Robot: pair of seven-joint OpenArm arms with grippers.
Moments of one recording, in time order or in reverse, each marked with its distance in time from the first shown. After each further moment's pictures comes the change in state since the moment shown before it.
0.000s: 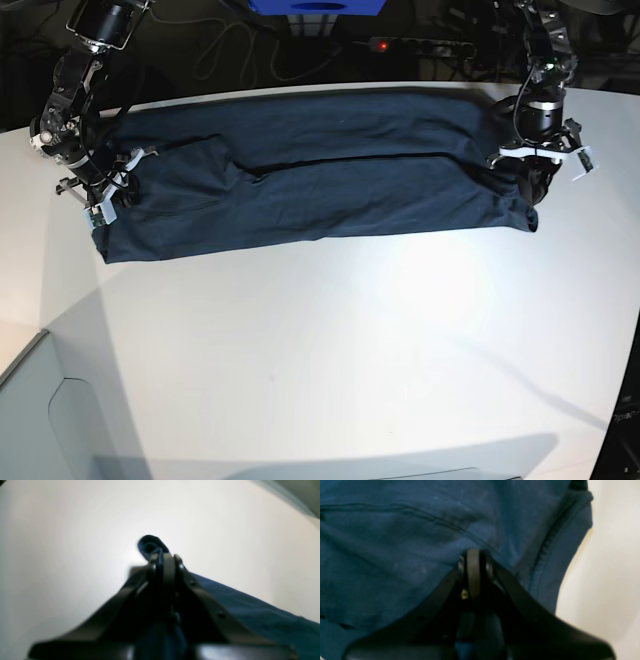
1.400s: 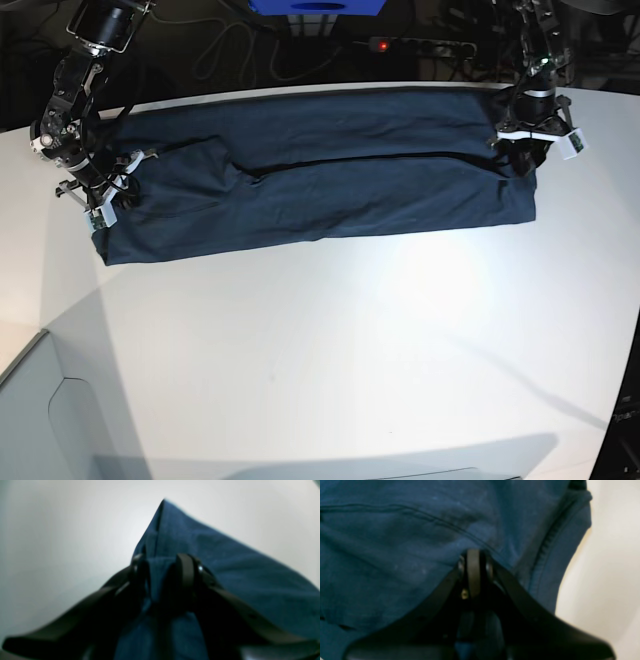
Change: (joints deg) left arm 0.1 -0.2 -0.4 -10.7 -0.2 0.5 -0.5; right arm 0.7 -0.1 0.0 -0.1 -0.6 0.0 -0.3
